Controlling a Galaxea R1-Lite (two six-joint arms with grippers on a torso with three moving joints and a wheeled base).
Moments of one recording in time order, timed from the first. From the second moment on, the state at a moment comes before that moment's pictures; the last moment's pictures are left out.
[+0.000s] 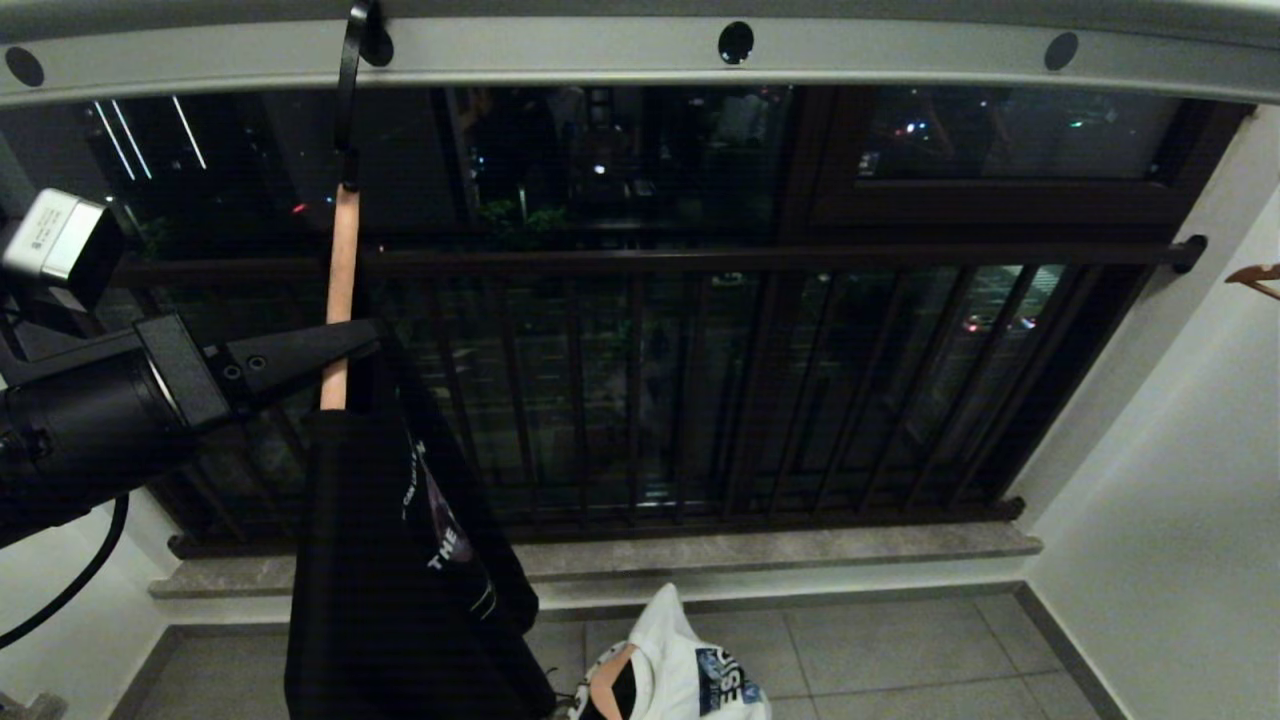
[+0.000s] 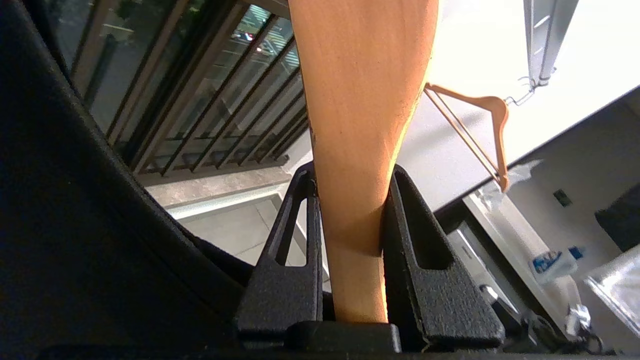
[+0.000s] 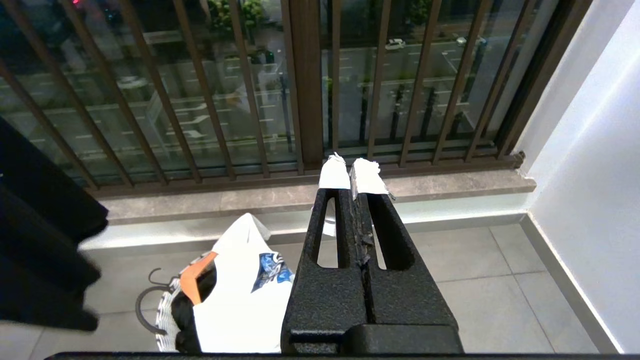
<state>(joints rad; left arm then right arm) -0.14 1.26 -0.62 -0.78 -0.64 -0.69 0.00 0.00 0.00 0.00 -0.03 0.06</state>
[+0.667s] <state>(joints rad) -0.09 1.37 -0.64 -0.80 -0.64 -0.67 0.00 0.00 0.00 0.00 -0.03 0.06</state>
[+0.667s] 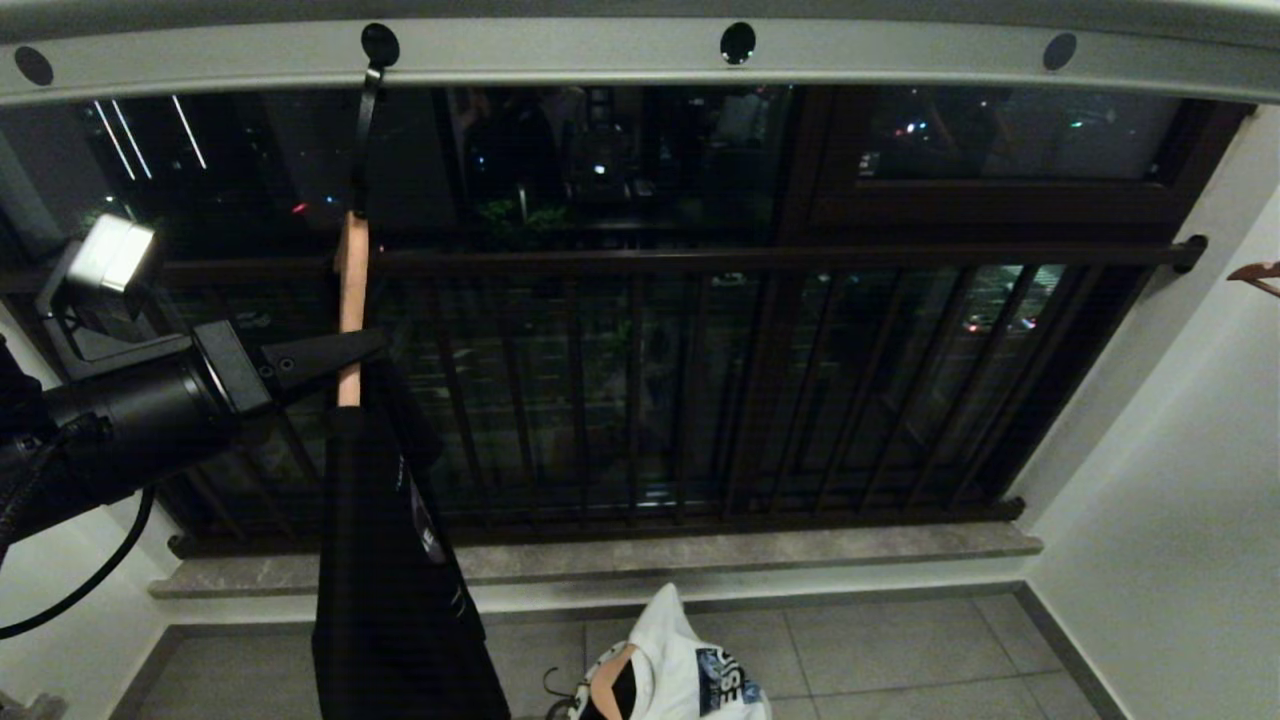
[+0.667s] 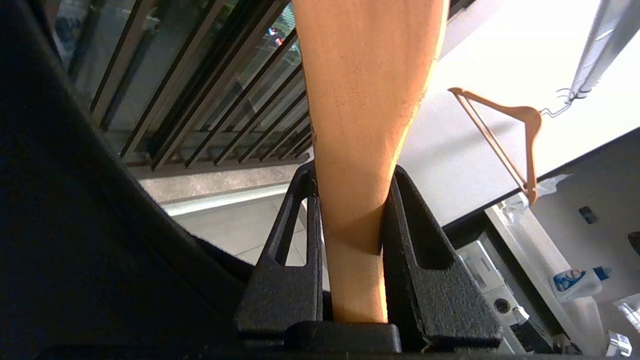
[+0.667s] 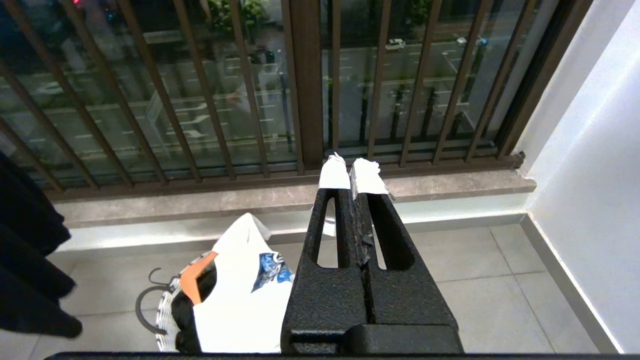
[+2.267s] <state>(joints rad) -0.08 1.14 -0.60 -0.54 -0.63 -0.67 0.00 0.00 0.00 0.00 -0.03 0.06</state>
